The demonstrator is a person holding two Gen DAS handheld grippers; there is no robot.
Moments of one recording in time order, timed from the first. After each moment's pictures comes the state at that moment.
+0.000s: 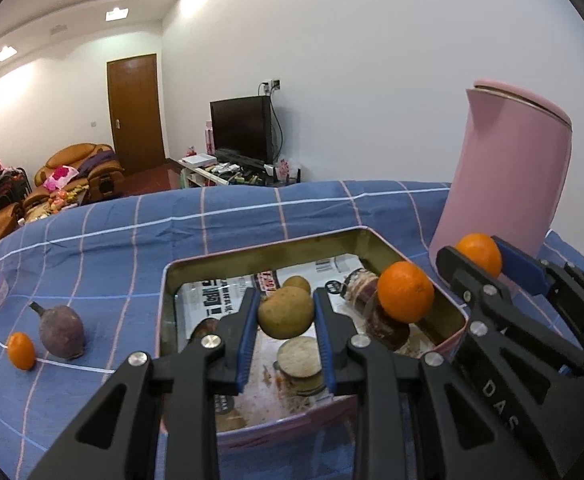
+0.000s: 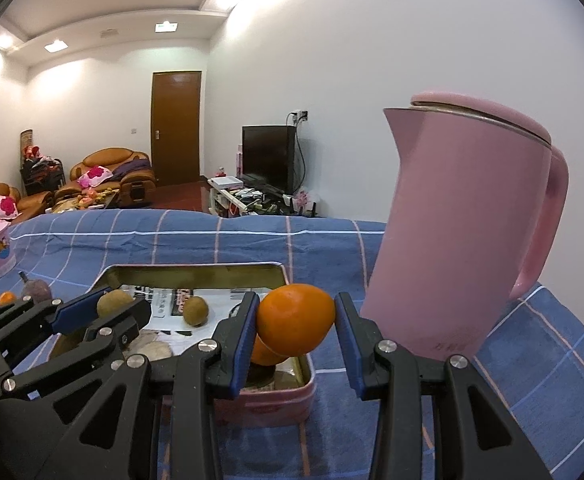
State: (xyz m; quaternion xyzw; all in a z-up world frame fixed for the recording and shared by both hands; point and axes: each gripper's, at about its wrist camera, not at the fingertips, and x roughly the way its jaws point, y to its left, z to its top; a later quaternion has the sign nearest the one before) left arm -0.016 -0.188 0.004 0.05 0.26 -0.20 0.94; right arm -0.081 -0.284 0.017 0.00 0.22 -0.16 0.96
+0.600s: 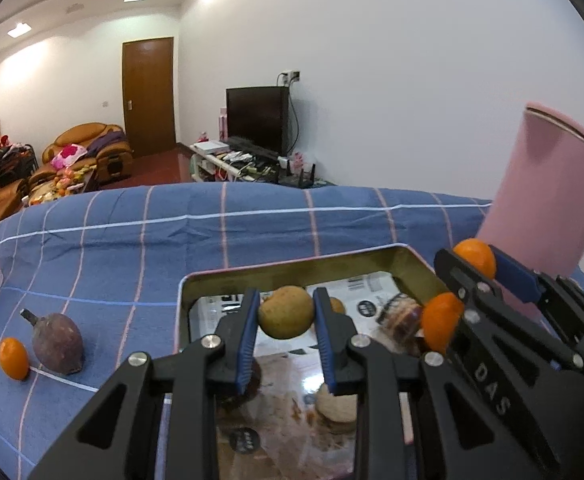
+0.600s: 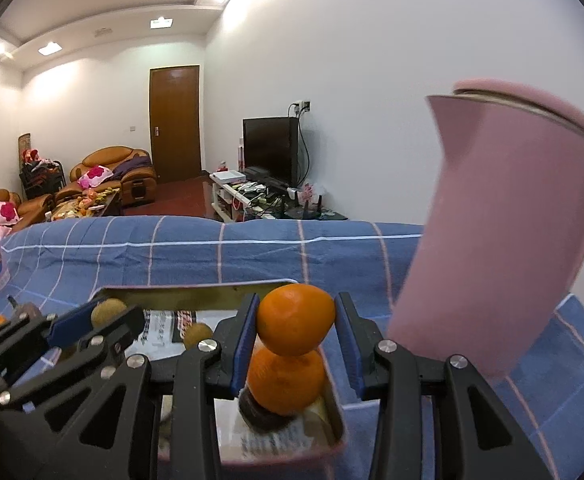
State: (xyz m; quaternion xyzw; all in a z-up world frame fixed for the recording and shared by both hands) left arm 0.029 -0.176 0.003 0.02 0.29 -0.18 0.94; right arm -0.030 -0.286 0.016 0.02 0.23 -0.15 0.96
